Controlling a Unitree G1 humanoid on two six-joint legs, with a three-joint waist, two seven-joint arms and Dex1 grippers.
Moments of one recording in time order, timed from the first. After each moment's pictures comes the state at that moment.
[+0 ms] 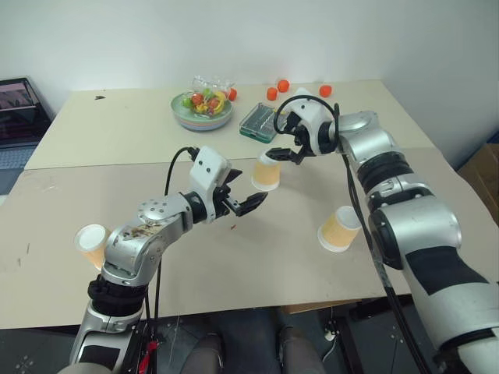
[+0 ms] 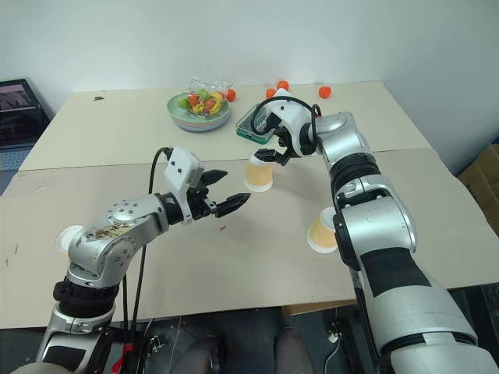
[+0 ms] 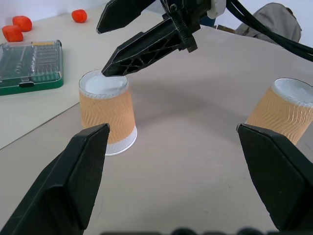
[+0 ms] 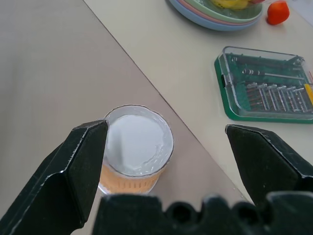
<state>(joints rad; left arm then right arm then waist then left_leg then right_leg) -0.54 0.42 -0.08 -0.38 -0.47 0.83 -0.49 -1.43 -0.34 0.17 1.22 -0.10 0.14 0.93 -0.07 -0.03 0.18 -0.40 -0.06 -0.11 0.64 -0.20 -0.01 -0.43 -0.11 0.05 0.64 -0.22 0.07</state>
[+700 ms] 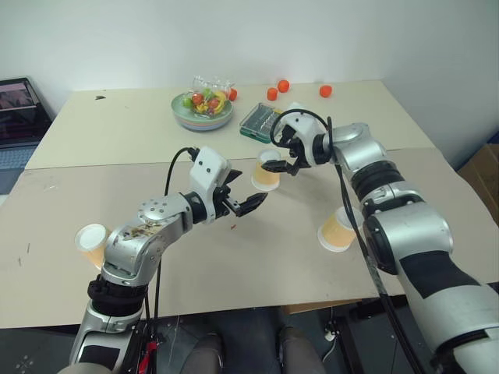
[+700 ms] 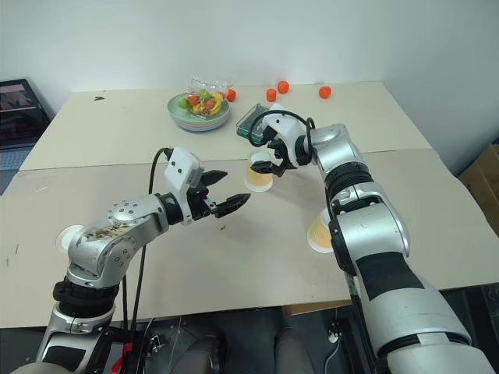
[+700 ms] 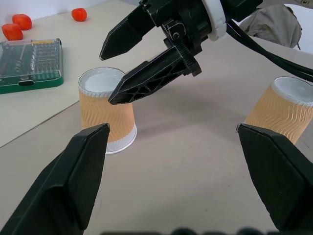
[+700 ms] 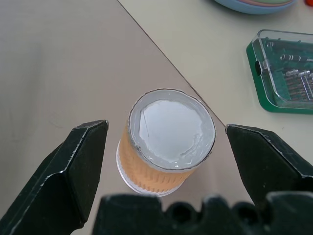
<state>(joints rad) -0.54 0.42 -0.08 -0.38 -0.47 0.84 -0.49 -1.39 -0.32 0.17 1.23 -0.11 0.14 0.94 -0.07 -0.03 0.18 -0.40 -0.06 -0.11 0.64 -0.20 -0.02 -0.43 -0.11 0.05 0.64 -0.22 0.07</state>
